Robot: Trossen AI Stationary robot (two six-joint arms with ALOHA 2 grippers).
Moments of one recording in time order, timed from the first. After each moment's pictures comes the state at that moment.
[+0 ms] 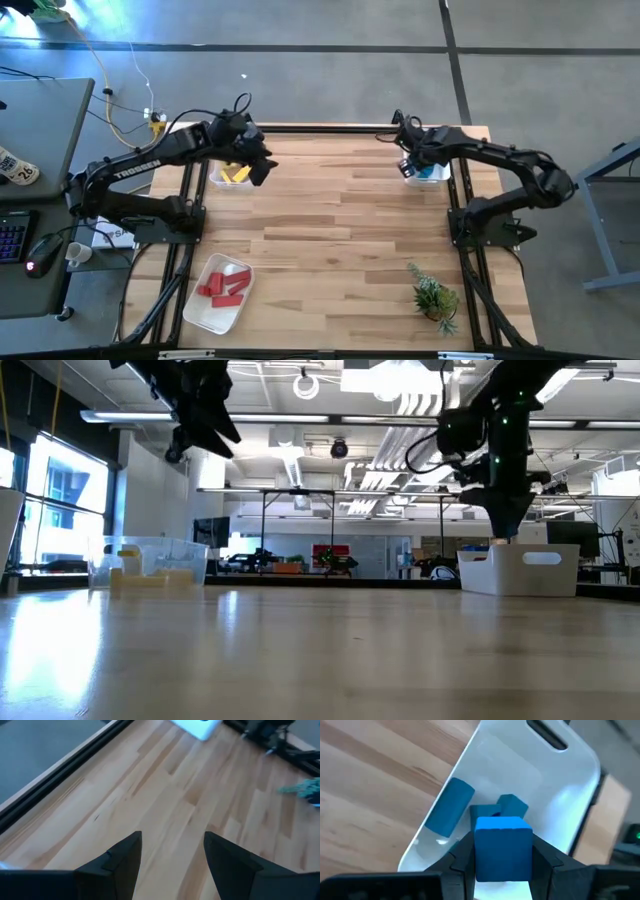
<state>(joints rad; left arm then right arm) 0.60 1.10 0.99 -0.64 0.14 -0.18 -0.63 1.33 0.93 -0.99 0.43 0.39</state>
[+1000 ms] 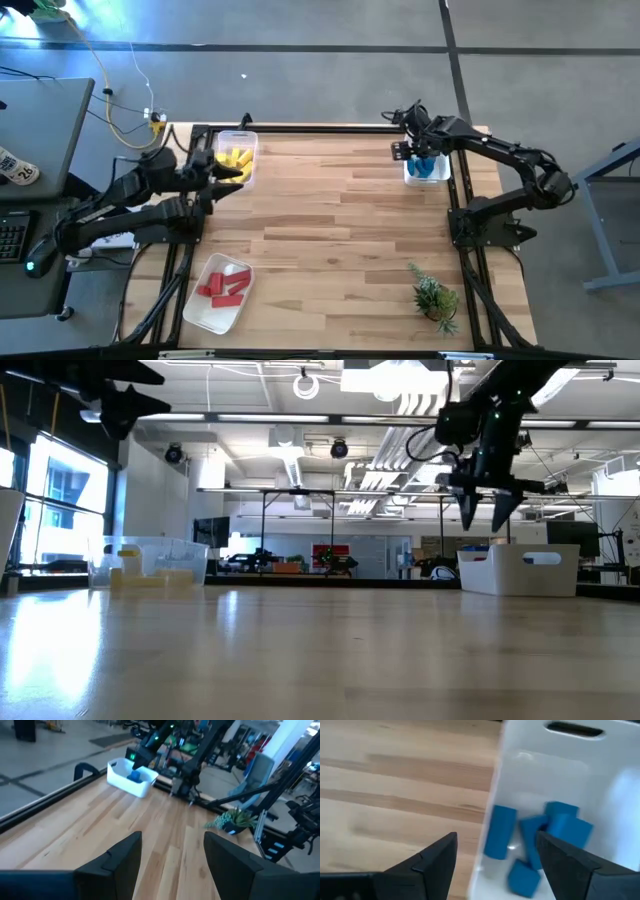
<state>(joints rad) 0.54 0.32 0.53 -0.42 0.27 -0.28 -0.75 1.34 0.98 -0.88 0.19 0.63</state>
